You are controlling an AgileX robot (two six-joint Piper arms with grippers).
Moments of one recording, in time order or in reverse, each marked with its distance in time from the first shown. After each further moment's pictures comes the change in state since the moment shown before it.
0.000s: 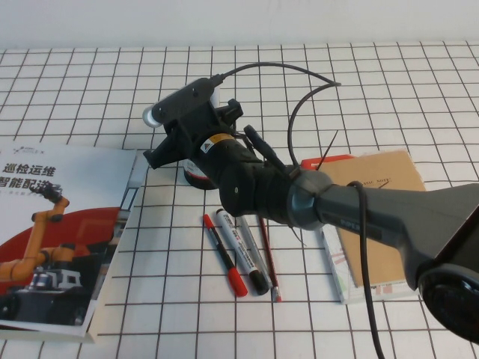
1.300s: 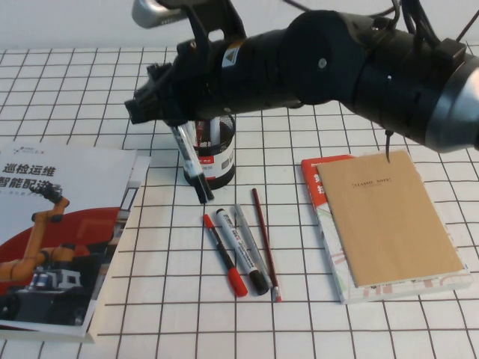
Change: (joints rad) right arm -0.025 -0.463 0.005 -0.140 0.872 0.419; left arm 0.000 0.000 0.000 0.000 0.000 0.000
